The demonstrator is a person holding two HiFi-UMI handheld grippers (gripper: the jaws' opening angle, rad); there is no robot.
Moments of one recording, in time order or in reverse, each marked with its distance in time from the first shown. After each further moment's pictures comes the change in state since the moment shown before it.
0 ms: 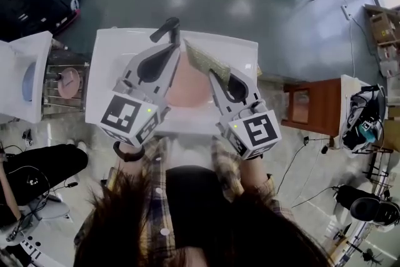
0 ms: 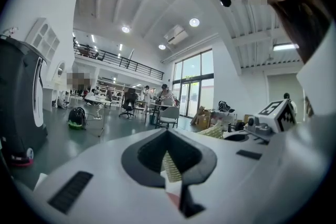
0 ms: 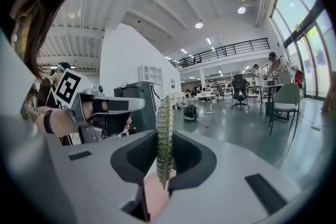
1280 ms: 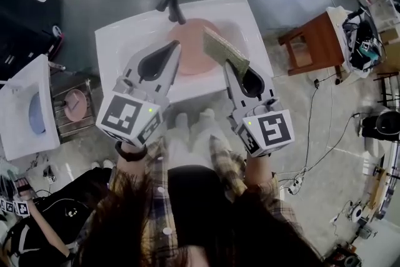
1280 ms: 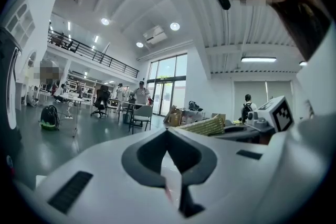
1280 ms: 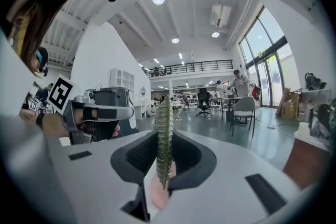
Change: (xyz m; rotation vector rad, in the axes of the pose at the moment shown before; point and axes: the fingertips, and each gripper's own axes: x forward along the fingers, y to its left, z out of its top) left arm -0.122 -0.028 -0.008 0.051 -0.001 -0.329; right arm -0.082 0.117 -0.002 0.026 -0.105 -0.427
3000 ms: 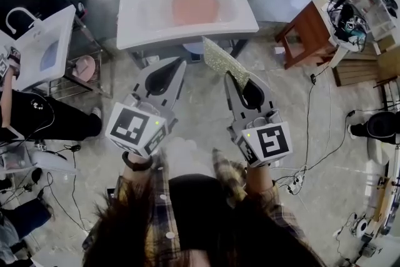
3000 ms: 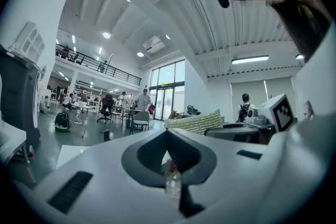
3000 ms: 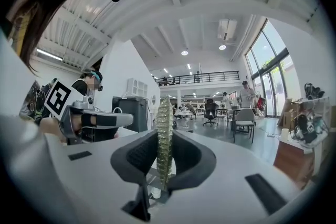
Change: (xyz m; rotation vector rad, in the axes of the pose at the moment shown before) left arm -0.243 -0.273 -0.020 0.024 -0.056 0.067; right arm -0.324 0.145 -0.016 -0.054 -0.097 0.057
